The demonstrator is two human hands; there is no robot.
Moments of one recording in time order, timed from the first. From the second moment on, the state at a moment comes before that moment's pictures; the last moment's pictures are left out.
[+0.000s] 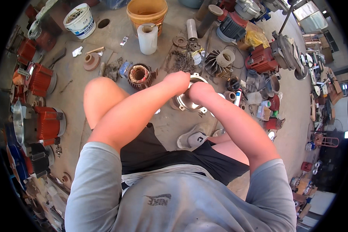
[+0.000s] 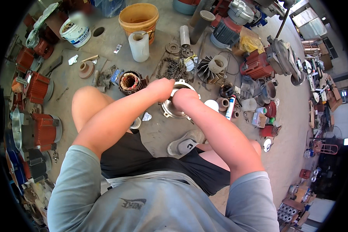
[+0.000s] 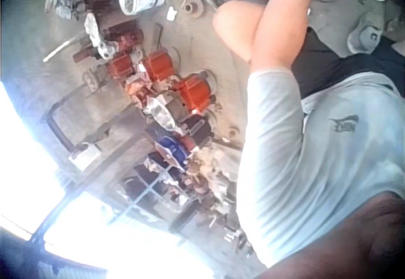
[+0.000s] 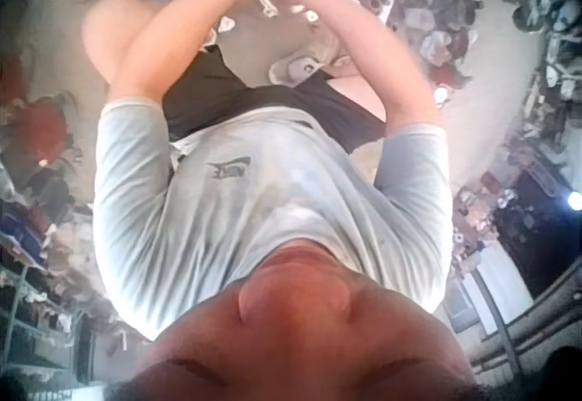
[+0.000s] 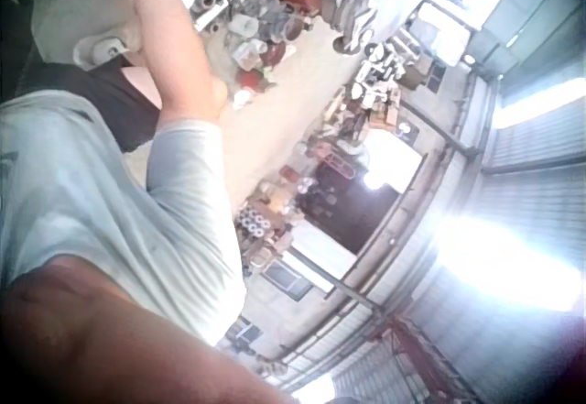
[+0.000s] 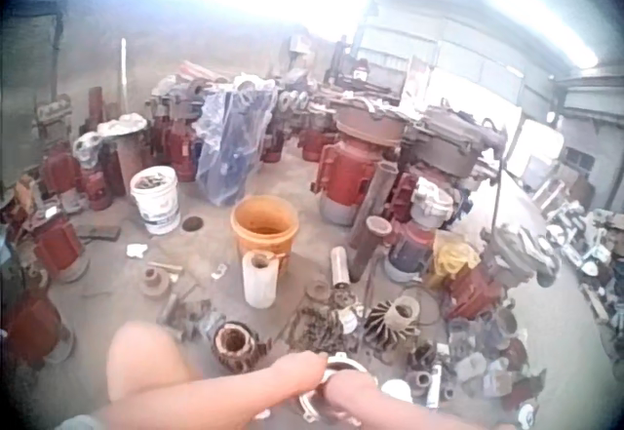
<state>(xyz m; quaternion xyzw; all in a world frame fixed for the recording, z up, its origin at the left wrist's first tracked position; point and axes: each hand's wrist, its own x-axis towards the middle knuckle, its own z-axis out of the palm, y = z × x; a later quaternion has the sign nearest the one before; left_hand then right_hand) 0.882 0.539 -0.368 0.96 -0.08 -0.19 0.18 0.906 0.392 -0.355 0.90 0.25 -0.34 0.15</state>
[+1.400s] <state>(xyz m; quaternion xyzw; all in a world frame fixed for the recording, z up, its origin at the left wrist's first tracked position) 0.962 0.556 -0.385 0.91 -0.02 -0.12 0.39 0.998 0.315 -0.352 0.90 0.10 -0.04 -0.42</state>
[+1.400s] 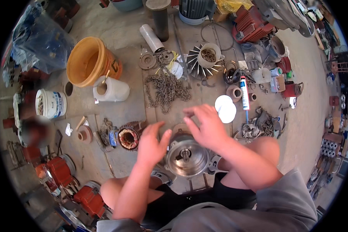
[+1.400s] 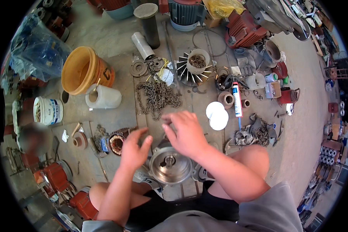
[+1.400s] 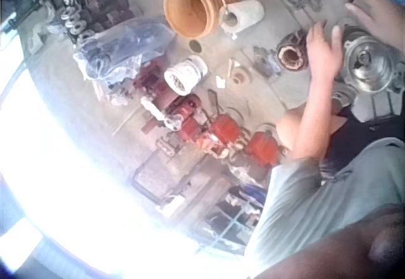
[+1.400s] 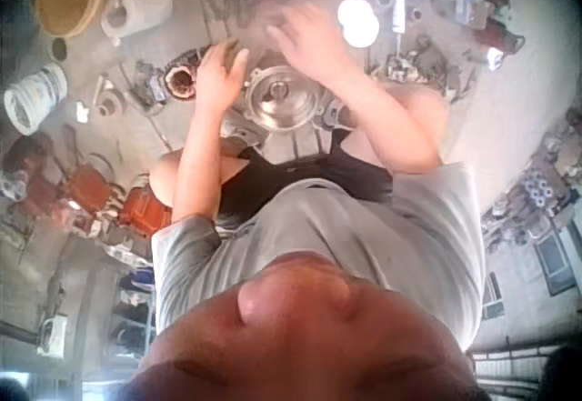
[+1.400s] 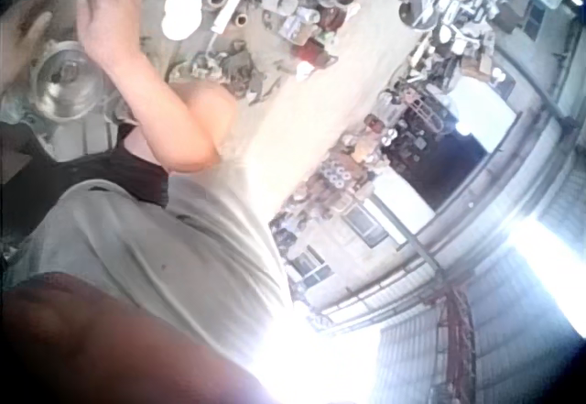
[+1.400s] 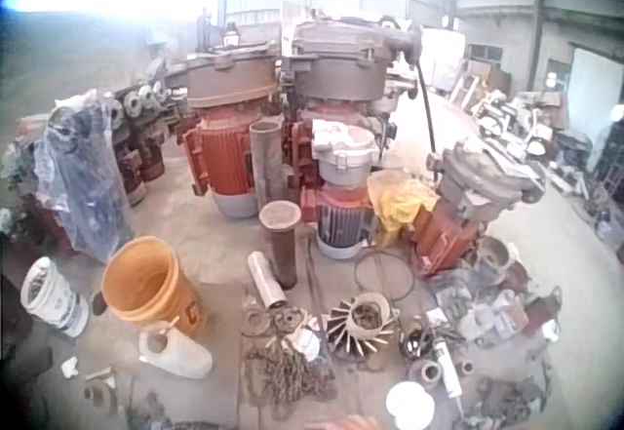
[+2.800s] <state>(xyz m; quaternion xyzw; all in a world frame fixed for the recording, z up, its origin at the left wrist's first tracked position) 0.987 0.610 -0.070 0.90 -0.11 -0.42 -0.02 0.178 0.311 -0.118 0.70 -0.41 -0.55 -0.19</state>
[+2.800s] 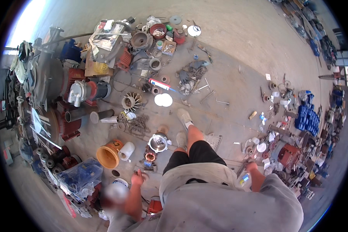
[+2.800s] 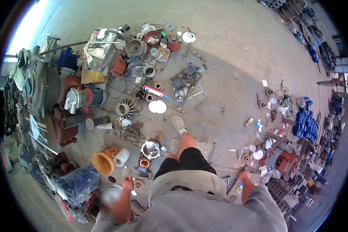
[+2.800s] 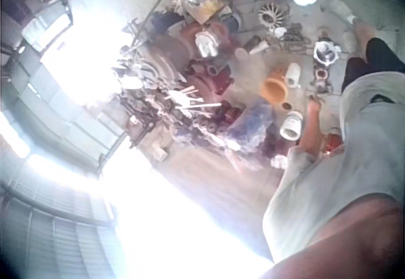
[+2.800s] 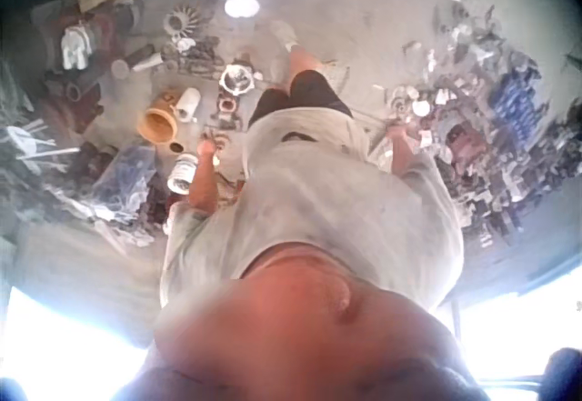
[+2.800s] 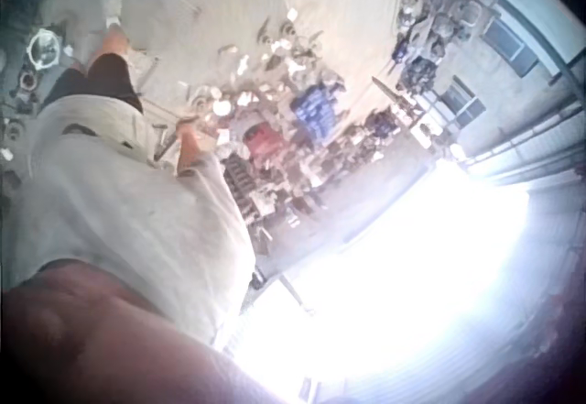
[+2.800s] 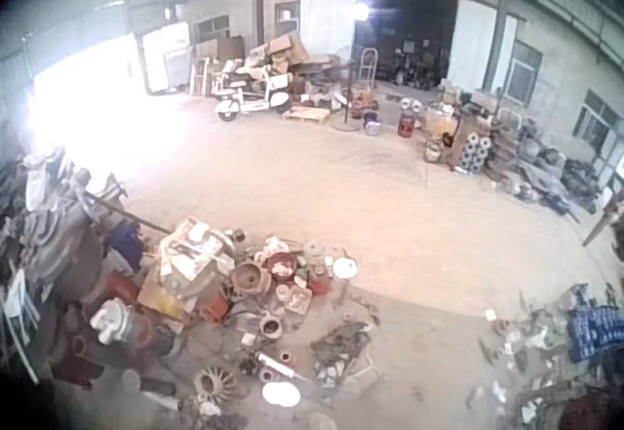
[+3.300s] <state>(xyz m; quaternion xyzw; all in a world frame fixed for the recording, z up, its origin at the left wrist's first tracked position) 1.030 0.537 -0.016 0.90 -0.26 -0.36 -0.03 0.215 0.499 -0.106 0.72 -0.49 -0.38 -0.33</state>
